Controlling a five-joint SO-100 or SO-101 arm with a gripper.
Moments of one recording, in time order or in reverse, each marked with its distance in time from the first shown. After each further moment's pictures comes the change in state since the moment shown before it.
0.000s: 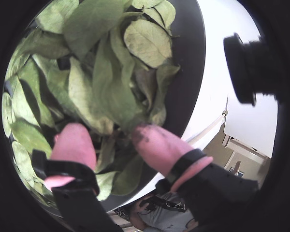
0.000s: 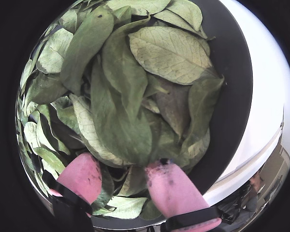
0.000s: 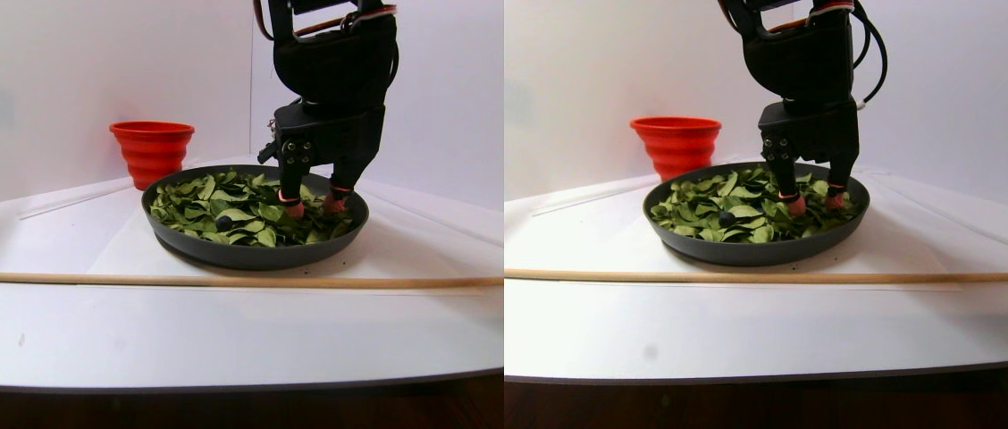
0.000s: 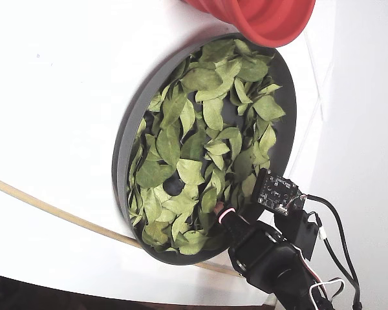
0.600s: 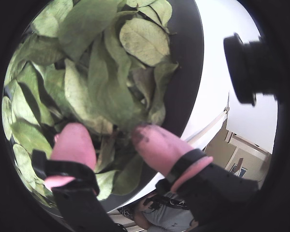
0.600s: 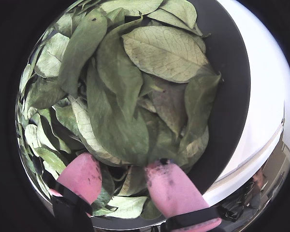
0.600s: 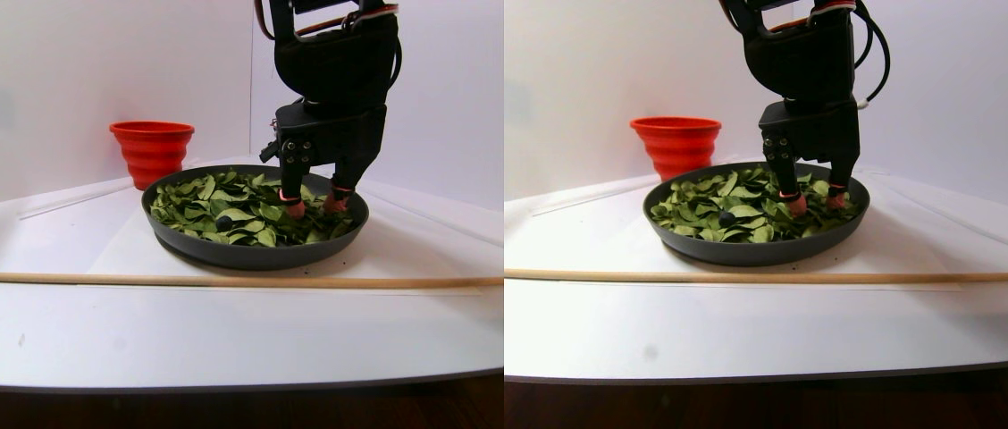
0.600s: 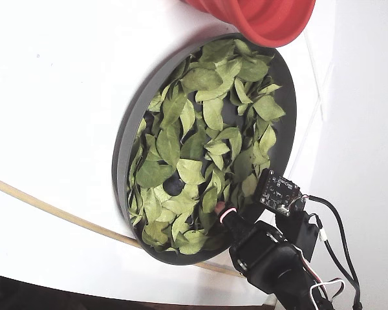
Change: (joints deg) arm 0.4 0.0 0.0 0.0 1.8
